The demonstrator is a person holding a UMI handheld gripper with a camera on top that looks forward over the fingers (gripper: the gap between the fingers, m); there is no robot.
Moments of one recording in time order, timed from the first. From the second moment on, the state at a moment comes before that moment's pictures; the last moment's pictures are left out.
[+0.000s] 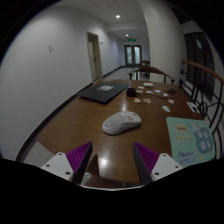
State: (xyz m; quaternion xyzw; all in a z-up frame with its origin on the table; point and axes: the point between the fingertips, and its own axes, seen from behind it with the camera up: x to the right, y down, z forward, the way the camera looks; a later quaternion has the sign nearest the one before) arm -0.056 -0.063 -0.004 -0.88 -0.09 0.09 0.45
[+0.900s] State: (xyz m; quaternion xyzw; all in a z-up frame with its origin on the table) arm 0.035 0.055 0.158 -0.81 -0.05 0.04 0.58
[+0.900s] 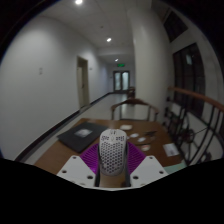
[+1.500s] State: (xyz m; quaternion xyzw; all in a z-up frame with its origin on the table) arm 0.234 -0.028 -0.012 -0.91 0.04 0.00 0.41
